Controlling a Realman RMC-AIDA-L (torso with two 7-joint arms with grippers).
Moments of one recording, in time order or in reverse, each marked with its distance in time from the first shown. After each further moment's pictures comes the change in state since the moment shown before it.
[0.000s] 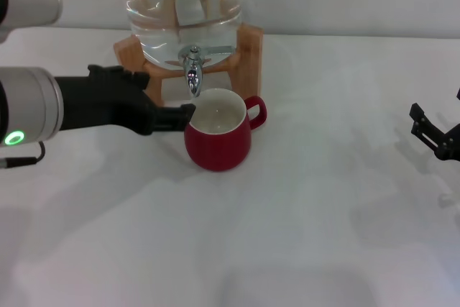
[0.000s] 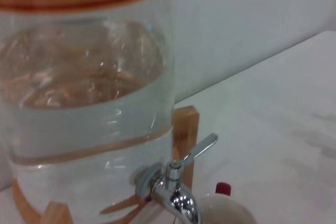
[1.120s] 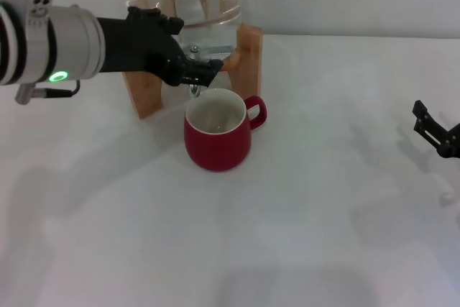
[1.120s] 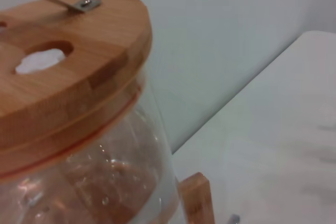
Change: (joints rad) left arm -0.231 -0.001 -0.050 -0.209 -0.007 0.079 0.218; right arm -0.003 0.002 0.014 0.001 0.000 -0.009 0.000
